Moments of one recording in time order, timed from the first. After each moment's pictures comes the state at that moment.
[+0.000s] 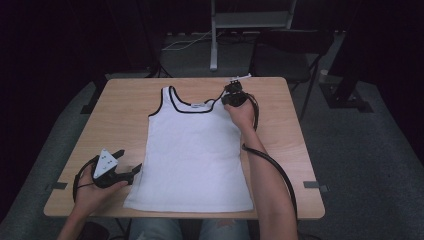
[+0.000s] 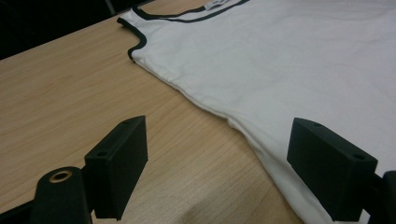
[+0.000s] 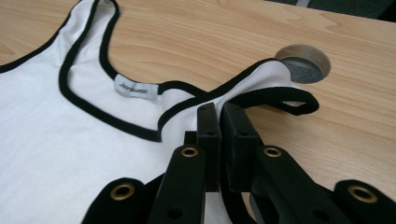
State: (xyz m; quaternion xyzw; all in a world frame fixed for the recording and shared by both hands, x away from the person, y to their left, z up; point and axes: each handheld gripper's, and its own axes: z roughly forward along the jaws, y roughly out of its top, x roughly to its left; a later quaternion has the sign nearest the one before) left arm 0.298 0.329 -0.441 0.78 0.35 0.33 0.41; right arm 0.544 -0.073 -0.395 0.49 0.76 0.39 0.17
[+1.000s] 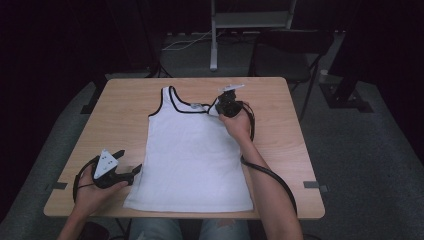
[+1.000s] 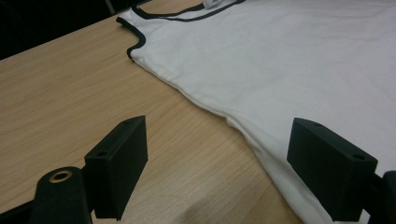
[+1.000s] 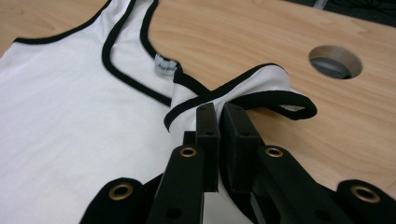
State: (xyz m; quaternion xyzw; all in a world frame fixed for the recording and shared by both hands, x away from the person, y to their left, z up) left arm 0.297 0.328 -0.441 0.78 0.34 0.33 0.41; right arm 0.504 -0.053 -0.400 0.45 0.78 0.39 0.19
